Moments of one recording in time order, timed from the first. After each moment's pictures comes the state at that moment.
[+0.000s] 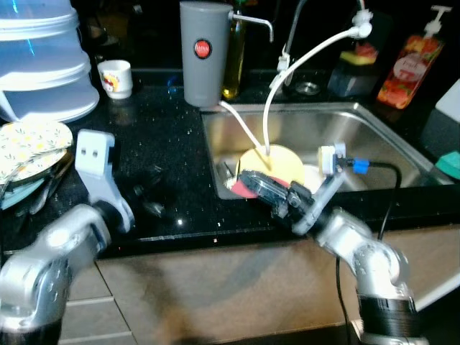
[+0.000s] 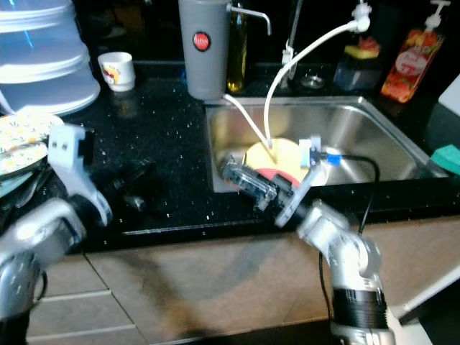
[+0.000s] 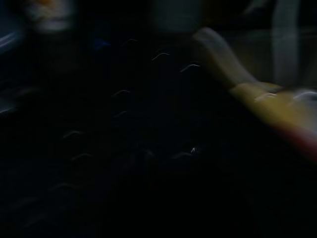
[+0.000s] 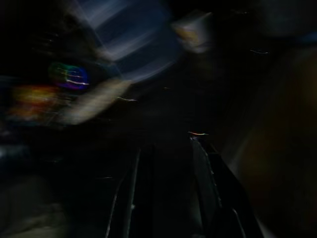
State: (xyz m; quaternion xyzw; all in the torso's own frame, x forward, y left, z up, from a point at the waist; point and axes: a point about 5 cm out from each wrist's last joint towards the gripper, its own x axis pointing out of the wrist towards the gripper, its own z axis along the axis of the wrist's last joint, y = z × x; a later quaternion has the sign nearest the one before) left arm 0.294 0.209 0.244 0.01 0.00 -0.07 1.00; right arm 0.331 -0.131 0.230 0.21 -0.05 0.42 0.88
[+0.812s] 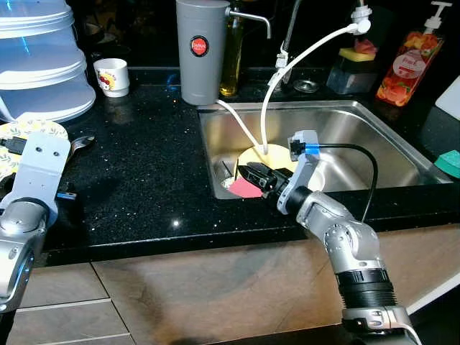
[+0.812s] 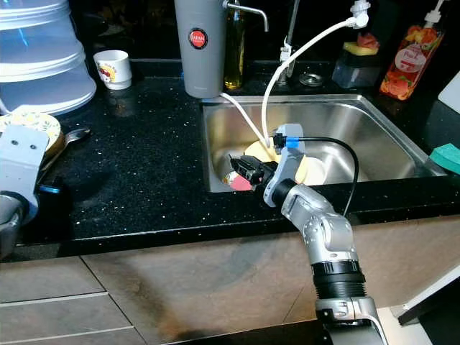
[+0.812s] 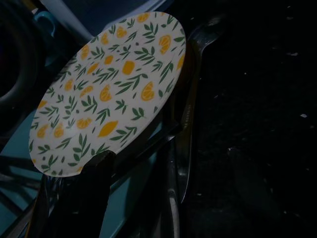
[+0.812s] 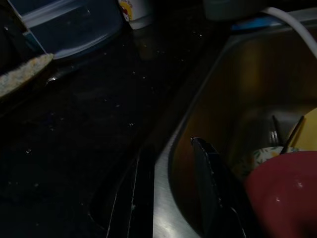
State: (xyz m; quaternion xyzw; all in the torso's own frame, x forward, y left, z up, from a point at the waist) left arm 0.285 0.275 0.240 0.21 0.12 0.18 0.95; right arm 0.356 -0.119 0.225 0.13 -0.01 0.33 0.93
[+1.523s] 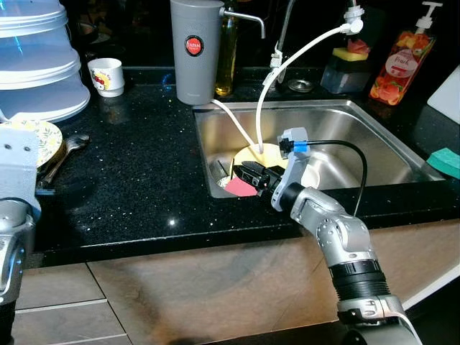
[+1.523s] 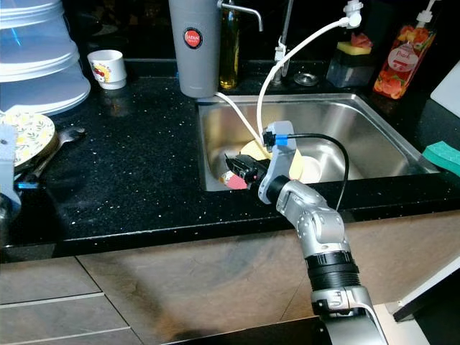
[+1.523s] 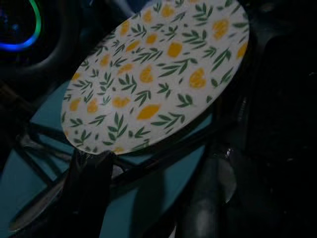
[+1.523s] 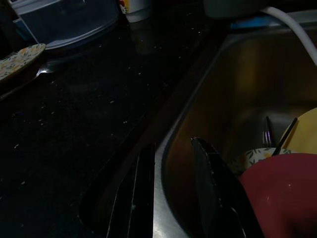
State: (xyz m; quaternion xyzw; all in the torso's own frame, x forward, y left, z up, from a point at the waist) left arm 0.283 0.292 0.247 0.17 0.11 0.26 0.94; right arm 0.365 -0.111 0.227 0.10 -0.01 0.34 0.94
